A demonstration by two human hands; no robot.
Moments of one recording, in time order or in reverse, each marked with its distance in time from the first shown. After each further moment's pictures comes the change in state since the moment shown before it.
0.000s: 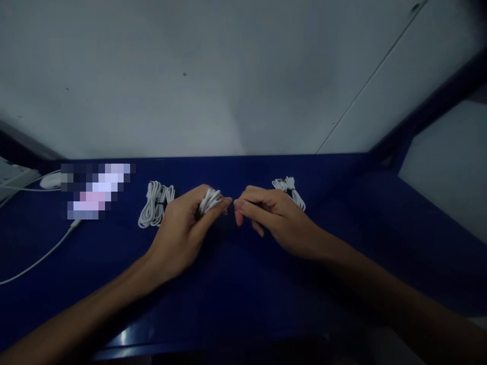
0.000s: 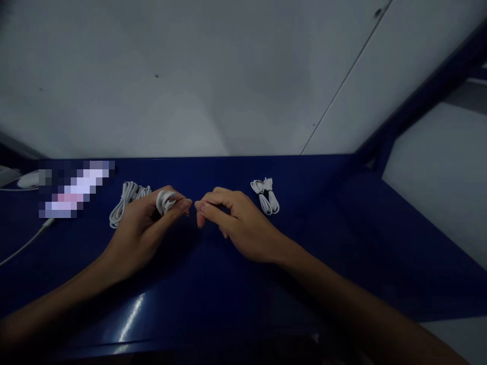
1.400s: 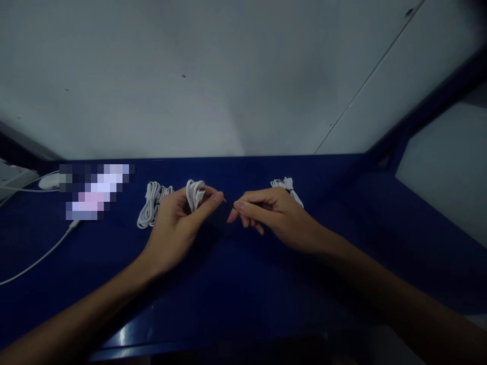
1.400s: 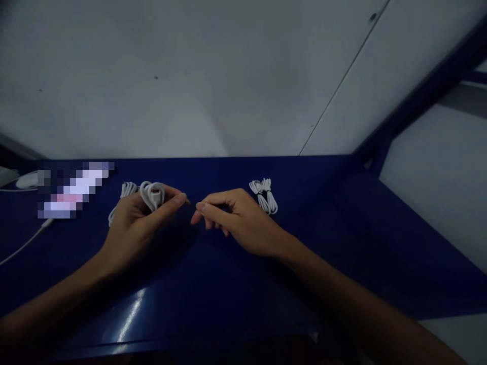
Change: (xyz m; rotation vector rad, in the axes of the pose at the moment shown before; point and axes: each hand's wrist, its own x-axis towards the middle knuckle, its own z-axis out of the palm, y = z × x) left_hand 0.001 0.003 0.000 -0.243 0.108 -0.133; right_hand 0.003 0.007 -0.005 0.112 -0.055 -0.020
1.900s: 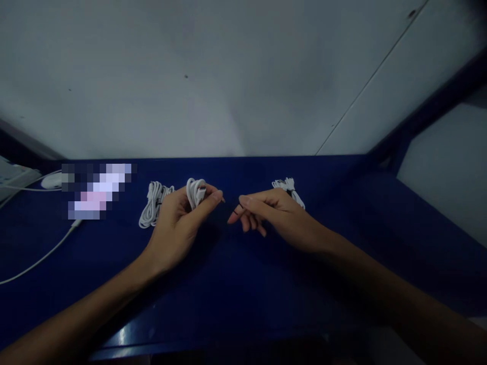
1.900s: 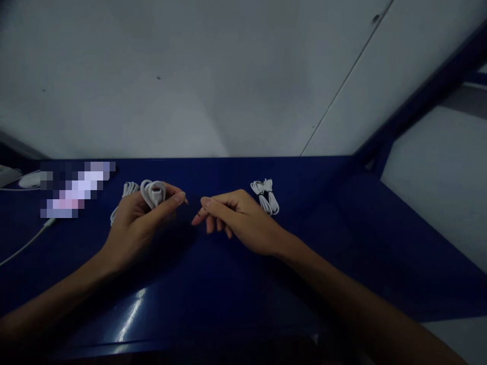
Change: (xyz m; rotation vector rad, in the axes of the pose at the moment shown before) left_hand 0.001 -0.002 0.000 -0.031 0.008 -0.019; right_hand 0.001 0.005 0.001 0.085 -0.015 0.064
